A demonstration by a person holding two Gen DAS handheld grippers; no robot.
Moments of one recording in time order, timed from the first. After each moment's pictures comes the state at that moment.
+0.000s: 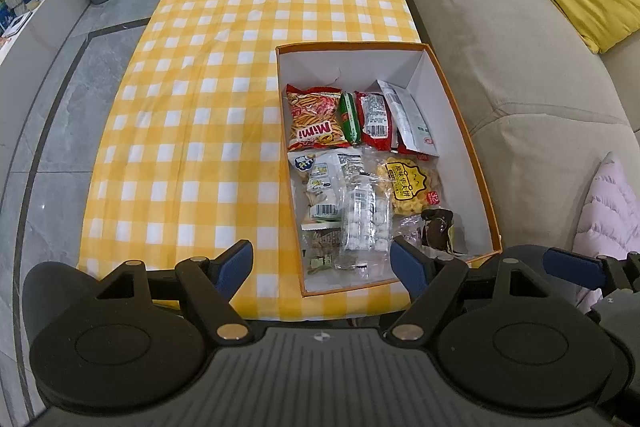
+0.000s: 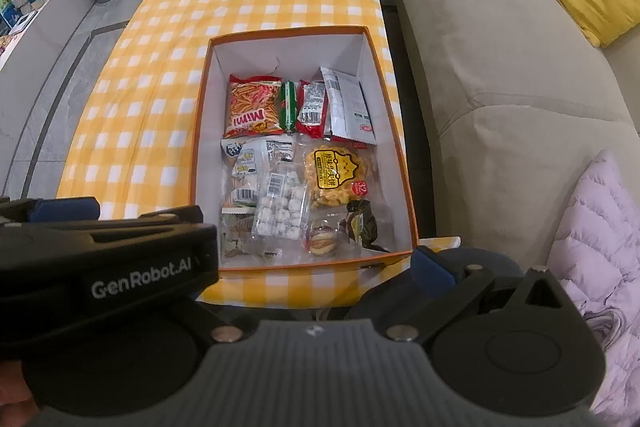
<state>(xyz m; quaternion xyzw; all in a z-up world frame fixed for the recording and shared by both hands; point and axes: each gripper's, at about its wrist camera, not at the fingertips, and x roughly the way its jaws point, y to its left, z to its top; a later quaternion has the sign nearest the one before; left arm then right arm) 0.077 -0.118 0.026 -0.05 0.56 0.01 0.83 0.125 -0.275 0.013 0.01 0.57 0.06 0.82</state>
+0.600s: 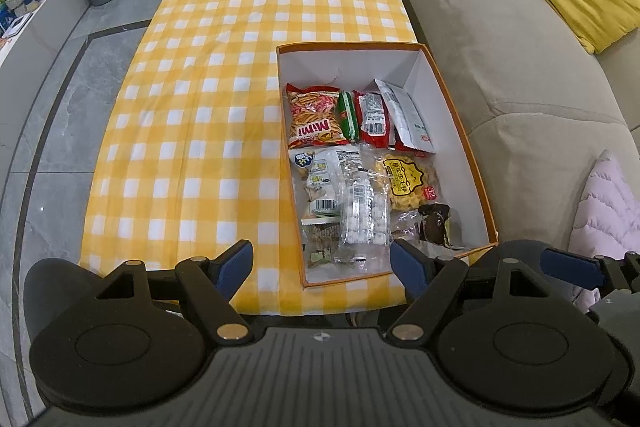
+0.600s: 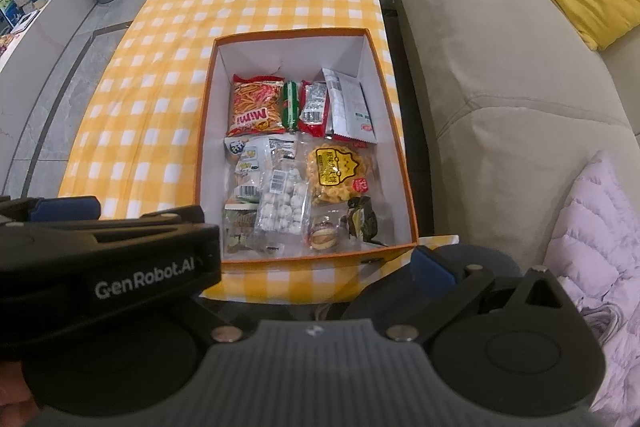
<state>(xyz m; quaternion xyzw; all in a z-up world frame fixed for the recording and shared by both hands) 0.068 -0.115 0.032 -0.05 0.56 0.00 0.83 0.117 -0.275 0.018 0.01 0.57 0.06 0.82</state>
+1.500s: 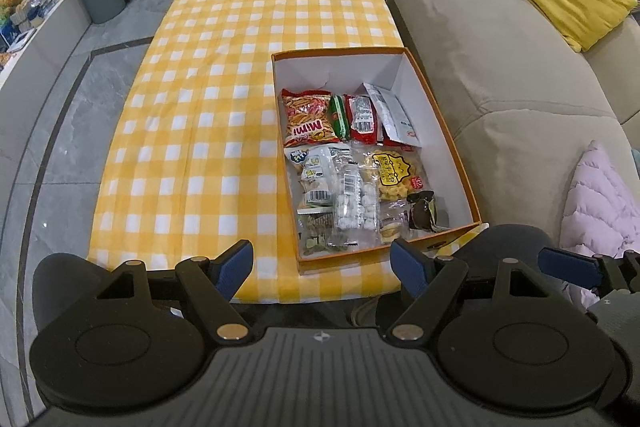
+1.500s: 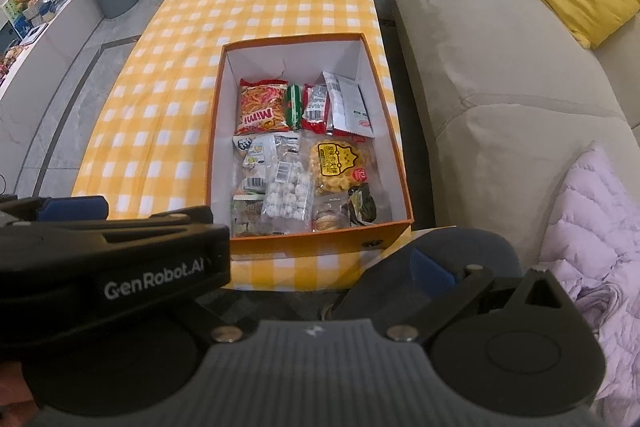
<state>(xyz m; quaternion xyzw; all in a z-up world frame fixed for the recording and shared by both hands) 0.027 -0.131 0.052 -0.03 0.53 0.00 0.84 0.075 -0.285 0.036 0.02 0.54 0.06 0.84</state>
